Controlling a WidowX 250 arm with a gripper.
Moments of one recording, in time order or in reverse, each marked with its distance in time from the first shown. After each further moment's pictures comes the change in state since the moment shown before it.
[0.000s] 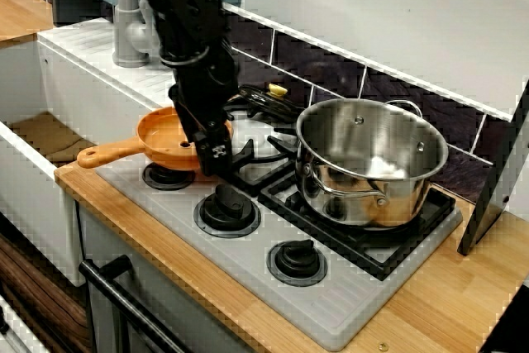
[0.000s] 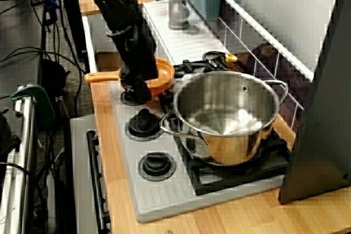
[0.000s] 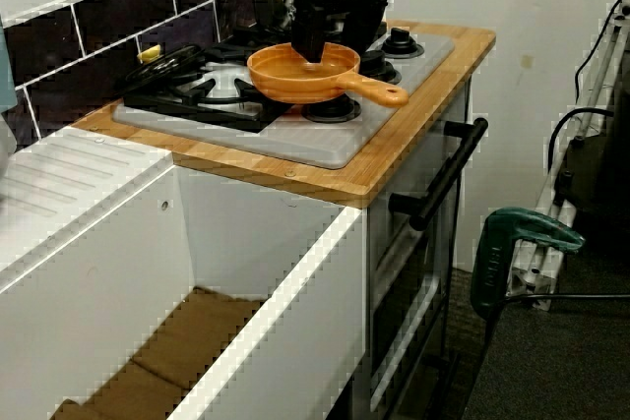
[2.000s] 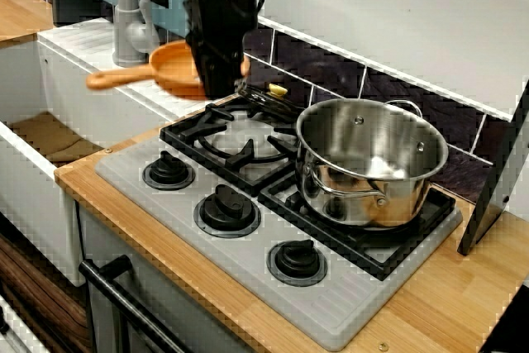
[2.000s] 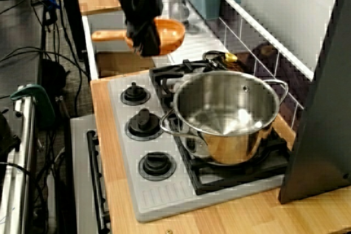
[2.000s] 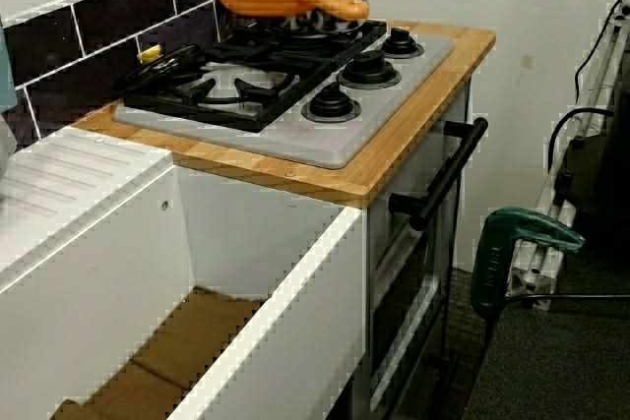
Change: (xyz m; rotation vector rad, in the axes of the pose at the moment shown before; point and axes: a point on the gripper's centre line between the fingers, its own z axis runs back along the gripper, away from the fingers) arm 0.030 0.016 0.063 0.062 0.011 0.066
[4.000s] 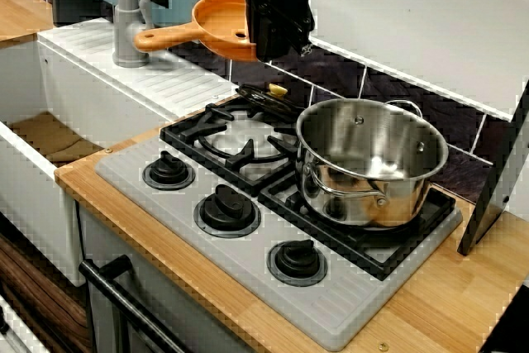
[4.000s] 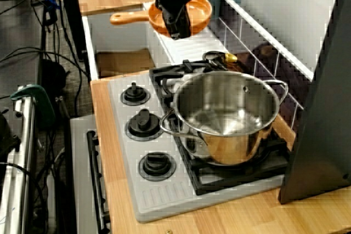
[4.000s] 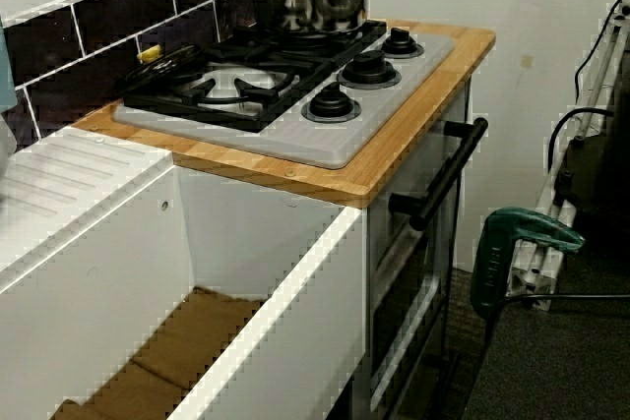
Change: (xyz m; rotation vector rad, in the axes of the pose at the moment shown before) arm 0.046 0.002 0.010 0.163 0.018 0.091
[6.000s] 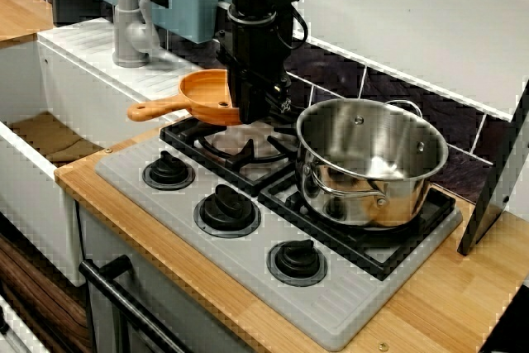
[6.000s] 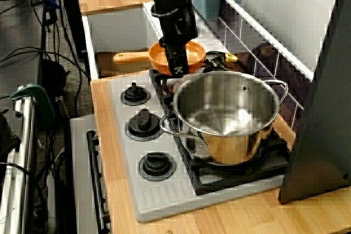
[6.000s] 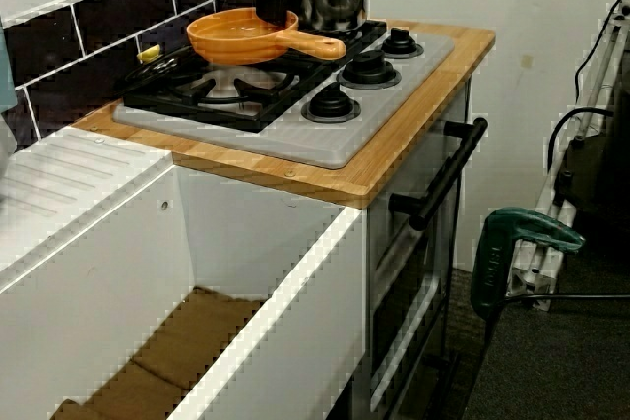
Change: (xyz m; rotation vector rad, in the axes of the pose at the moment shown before) arm -0.023 -0.007 -0.067 -0.158 0.088 0.080
